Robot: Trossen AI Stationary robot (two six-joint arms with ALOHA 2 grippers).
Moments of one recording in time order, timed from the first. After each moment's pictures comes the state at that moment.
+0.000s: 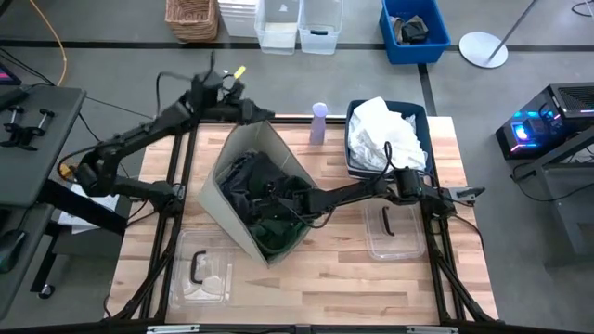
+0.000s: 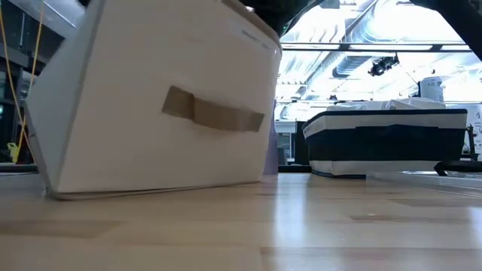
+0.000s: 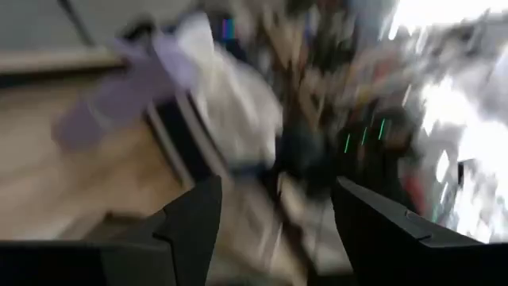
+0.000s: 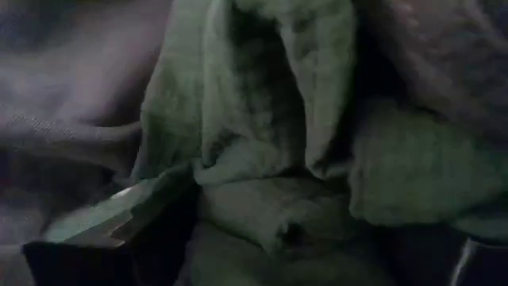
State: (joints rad) left arm 0.77 1.26 1.06 -0.07 0.56 -0.85; right arm 0.16 2.36 1.70 -0.20 0.35 1.33
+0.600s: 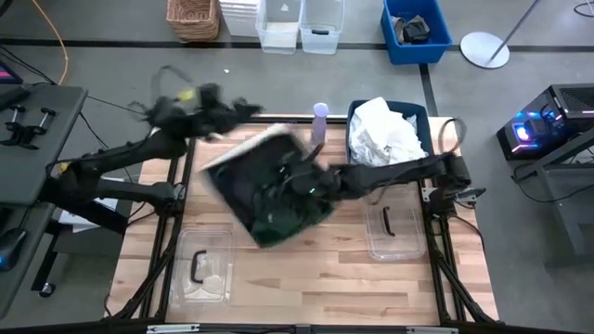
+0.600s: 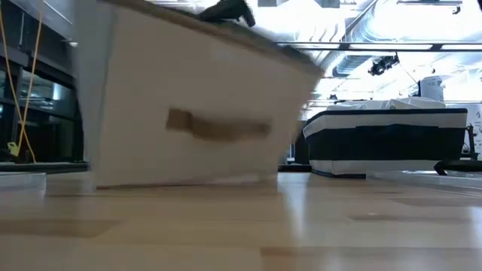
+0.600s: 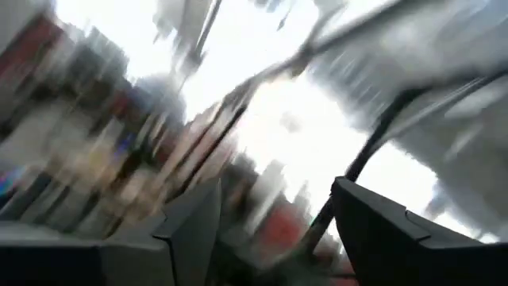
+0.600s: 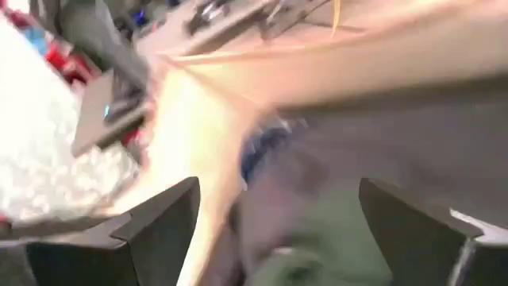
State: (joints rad) left arm 0.48 1.09 0.93 0.65 0.46 -0.92; right arm 0.12 1.88 1.71 -0.24 0.44 0.63
